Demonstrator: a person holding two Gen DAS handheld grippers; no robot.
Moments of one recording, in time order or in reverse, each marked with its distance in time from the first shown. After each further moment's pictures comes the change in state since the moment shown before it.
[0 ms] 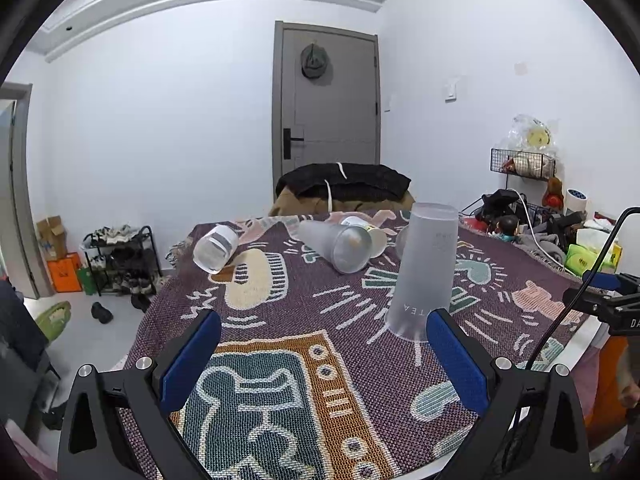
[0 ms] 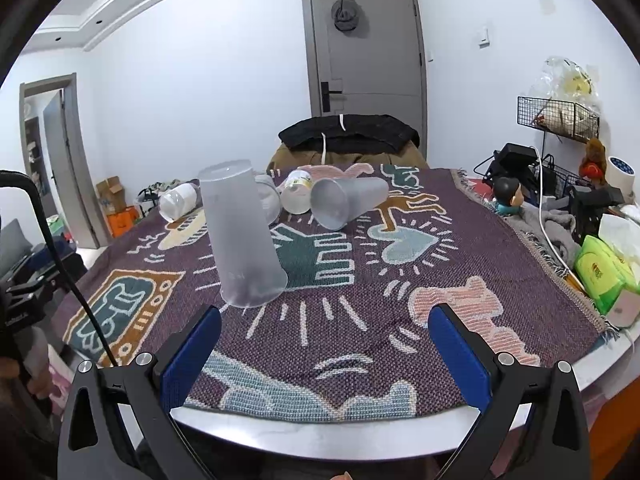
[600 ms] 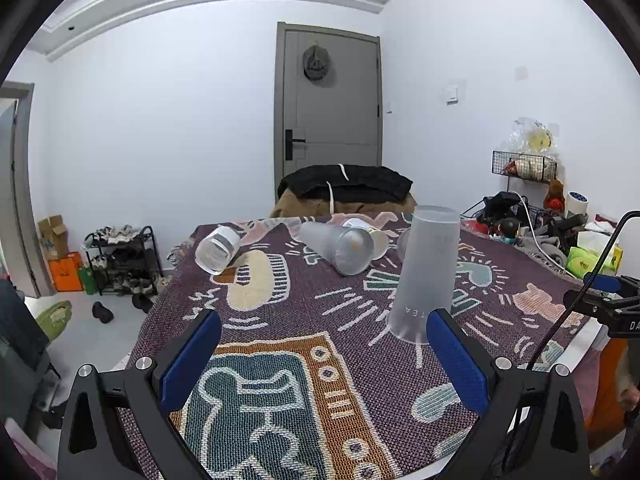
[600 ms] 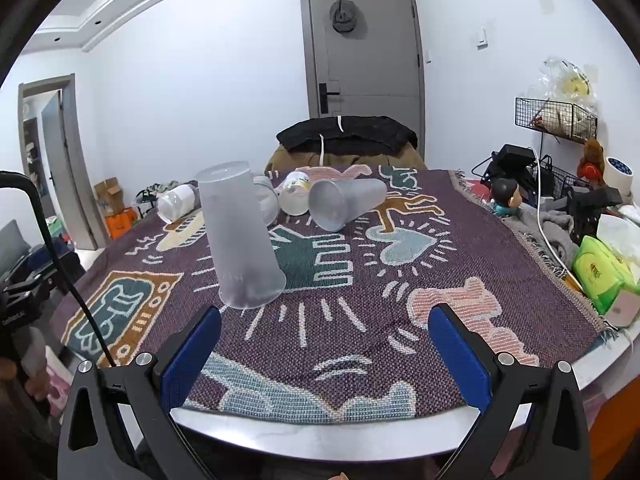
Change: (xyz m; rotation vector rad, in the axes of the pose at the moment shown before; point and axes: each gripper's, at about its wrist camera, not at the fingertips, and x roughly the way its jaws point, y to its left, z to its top) left arm -0.001 0.001 0.001 -0.006 -0.005 0.005; right arm -0.001 0.000 0.000 0.002 -0.010 -0.009
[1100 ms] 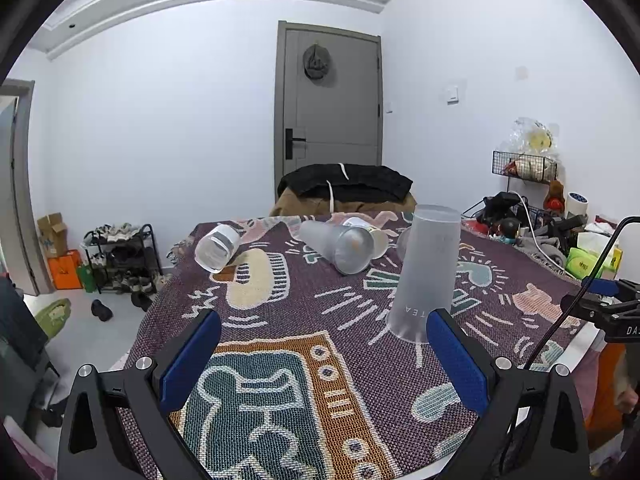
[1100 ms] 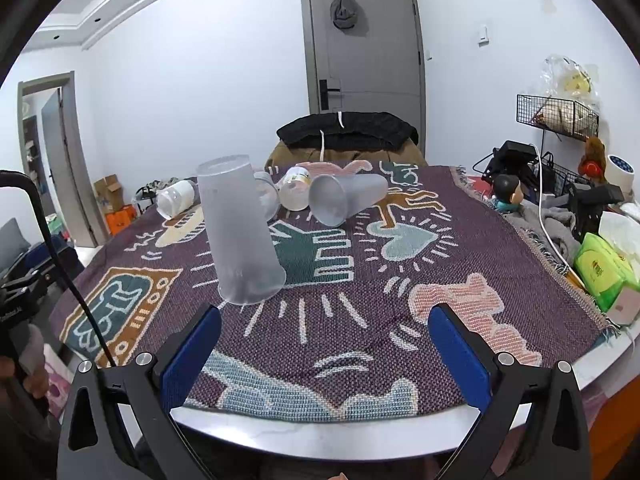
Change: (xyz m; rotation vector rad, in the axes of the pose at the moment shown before) left arm 0.001 0.000 0.000 -0.004 0.005 -0.004; right arm 0.004 0.000 -0.002 -0.002 0.013 0.001
